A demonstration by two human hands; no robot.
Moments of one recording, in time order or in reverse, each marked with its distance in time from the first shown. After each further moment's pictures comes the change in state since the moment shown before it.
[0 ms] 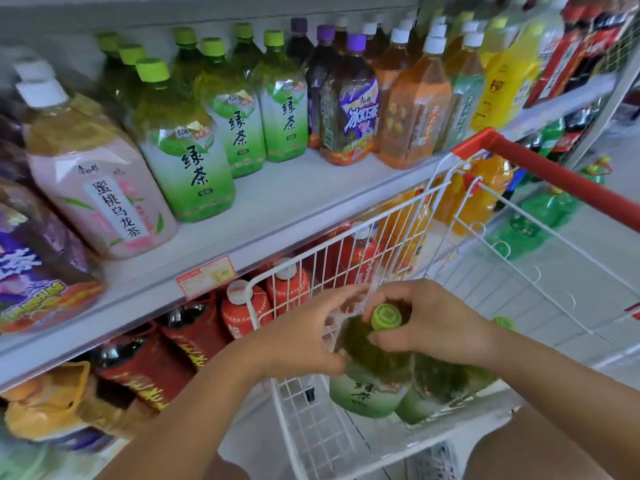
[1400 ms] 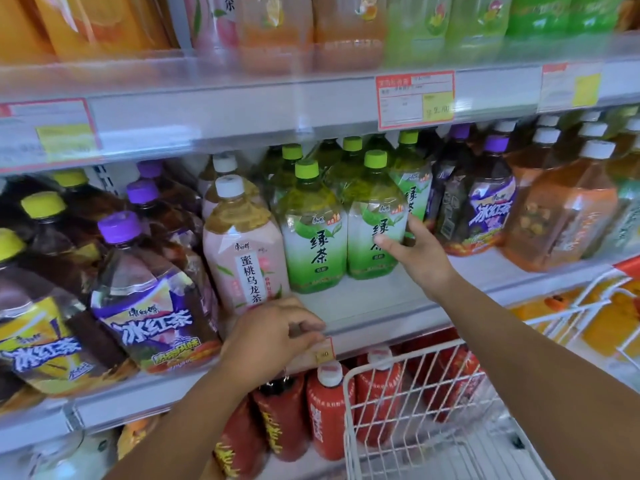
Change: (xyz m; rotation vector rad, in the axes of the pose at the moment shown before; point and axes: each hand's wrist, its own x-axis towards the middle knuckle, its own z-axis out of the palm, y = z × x) left_hand -0.052 -0.076 -0.128 0.493 0.828 -0.099; right_hand 0.253 -0.069 -0.002 0.426 0.278 -0.356
